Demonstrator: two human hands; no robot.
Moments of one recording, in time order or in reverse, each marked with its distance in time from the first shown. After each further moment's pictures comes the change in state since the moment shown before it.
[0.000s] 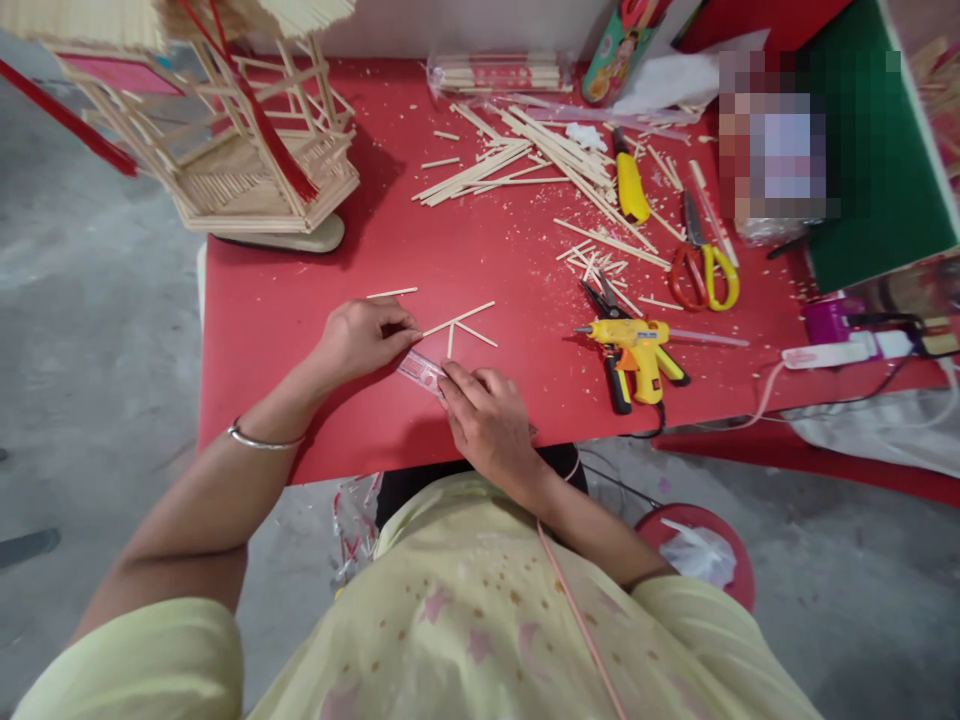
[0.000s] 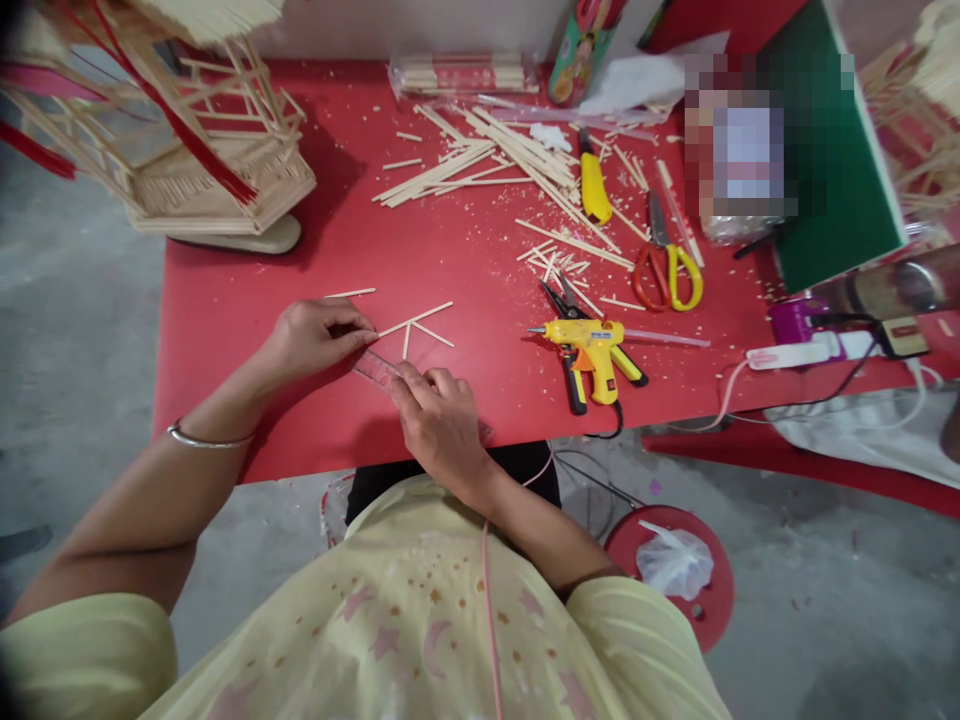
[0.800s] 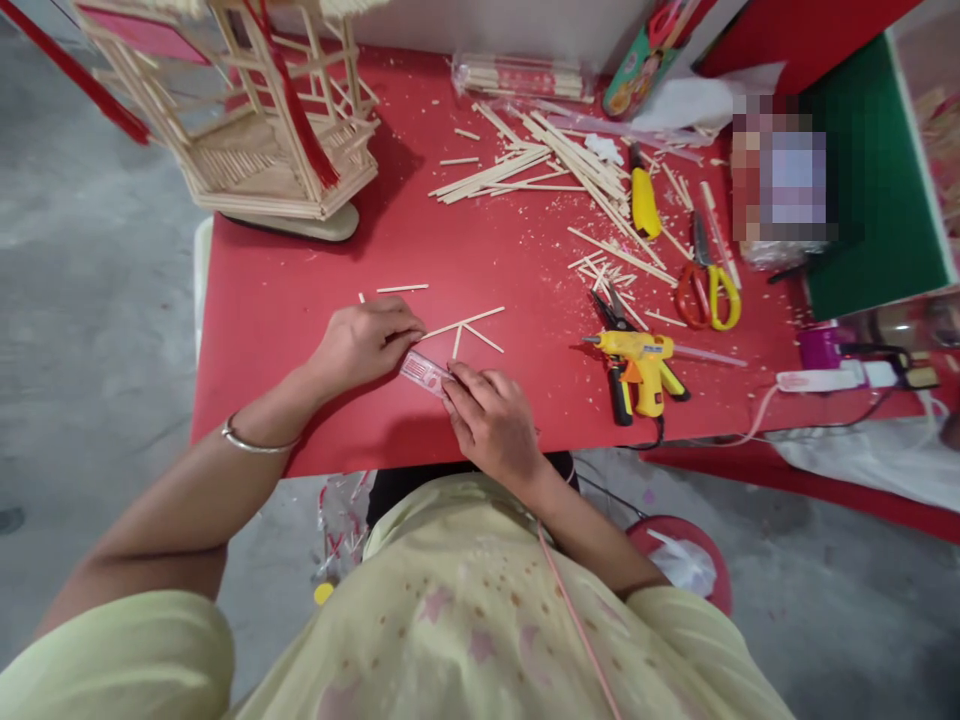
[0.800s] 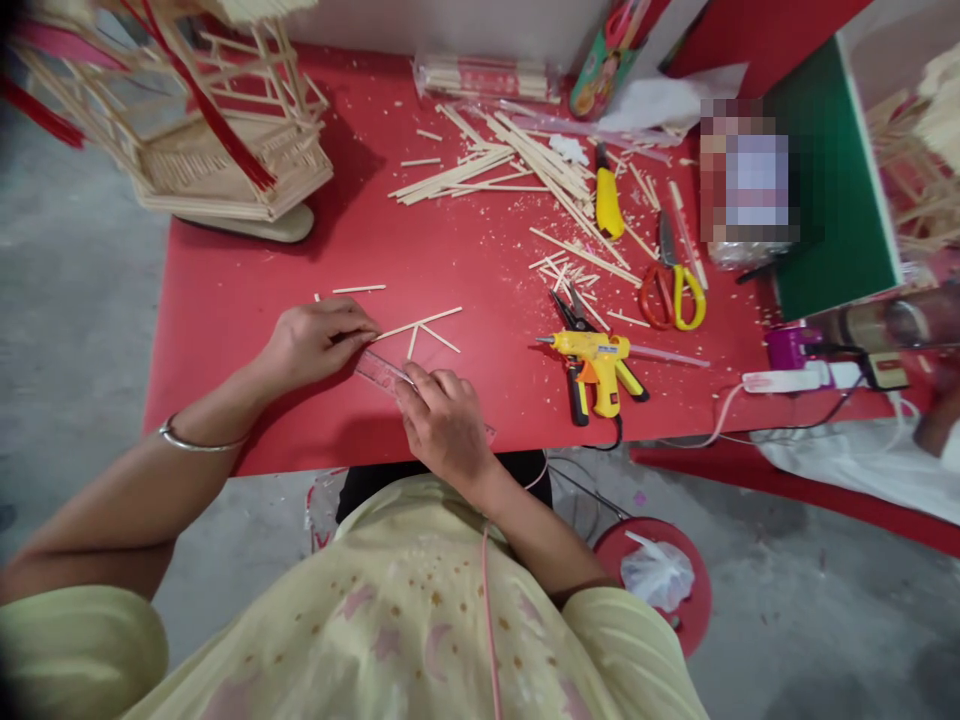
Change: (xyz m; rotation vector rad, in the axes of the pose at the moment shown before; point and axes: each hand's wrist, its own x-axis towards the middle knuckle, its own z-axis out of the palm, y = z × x) left_hand -0.018 0.002 0.001 0.113 0.054 0.132; right_hand -0.001 0.008 0.004 0.003 0.023 -0.074
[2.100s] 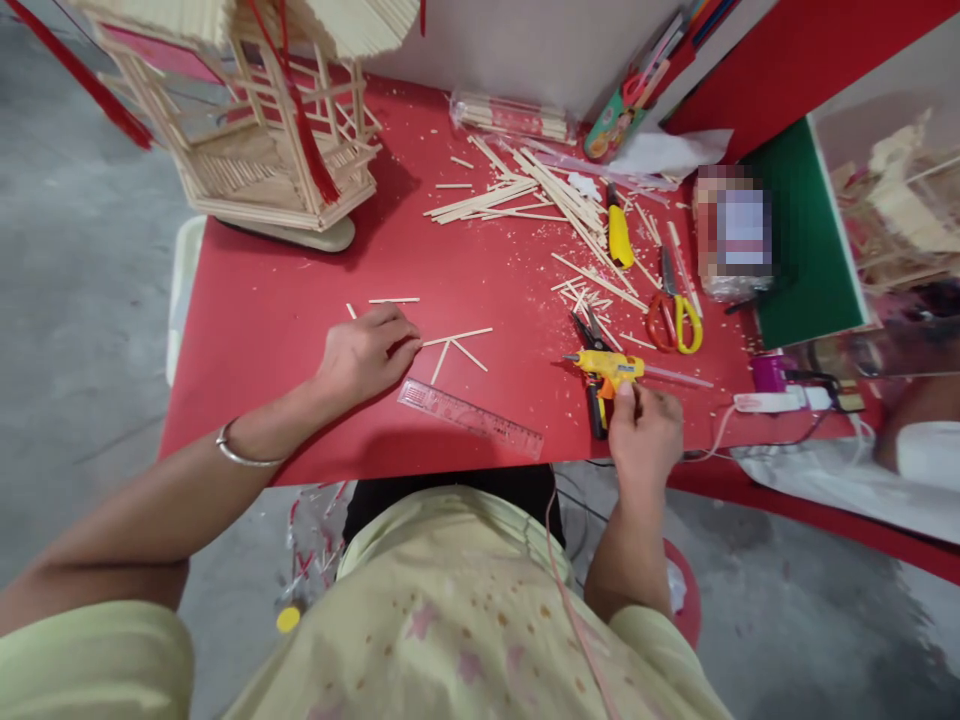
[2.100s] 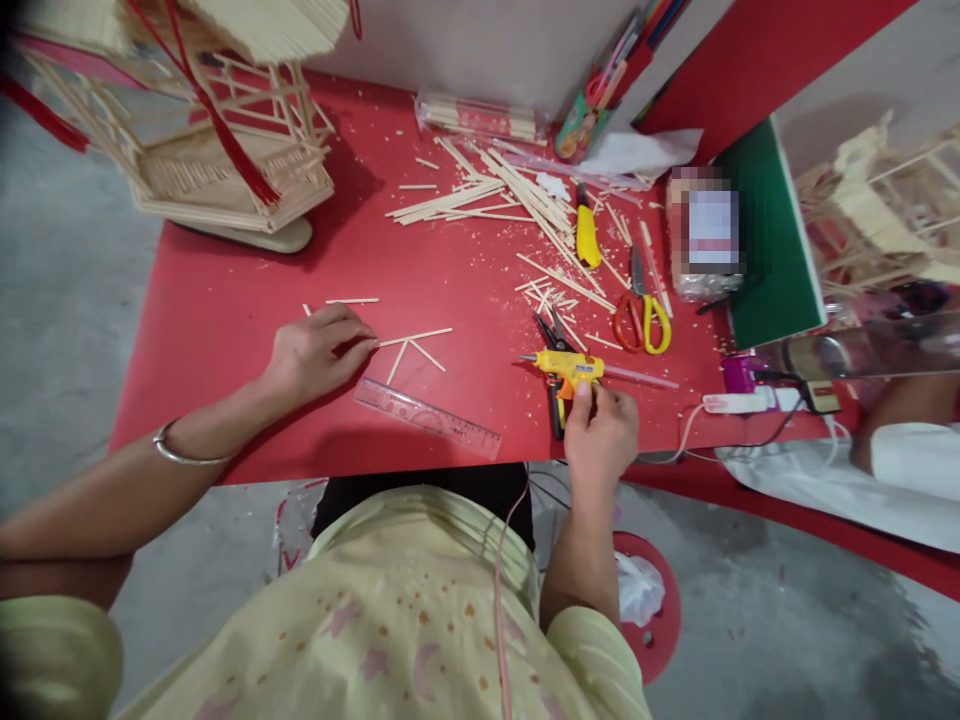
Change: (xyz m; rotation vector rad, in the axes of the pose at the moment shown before) left_hand -0.002 0.015 0.019 0.098 0.201 -0.036; right_hand -0.088 0.154 -0.062 -0.300 0.424 0.818
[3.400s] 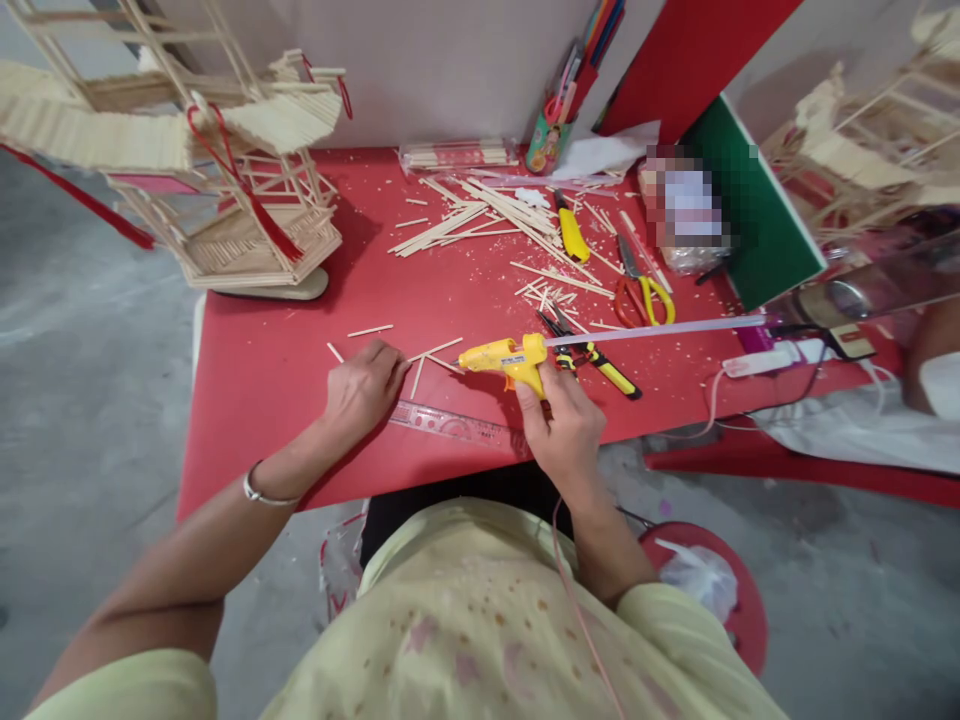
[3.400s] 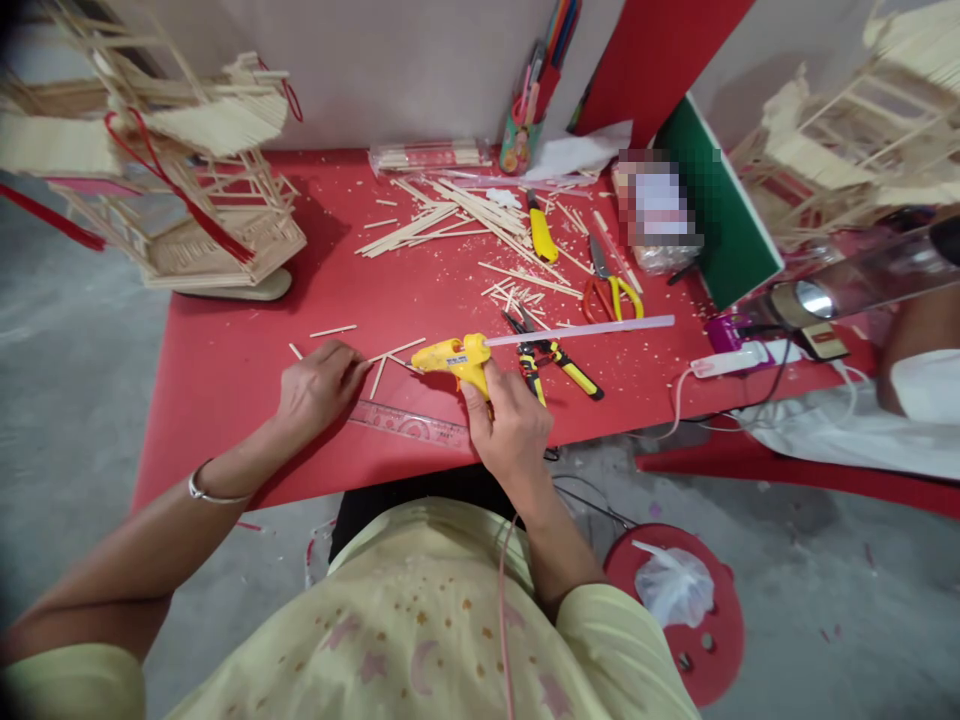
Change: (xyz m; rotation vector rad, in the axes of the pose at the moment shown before) left_hand 0.001 0.023 0.007 0.244 -0.093 -0.024; right_hand -0.032 -0.097 -0.022 0.304 0.054 -0.351
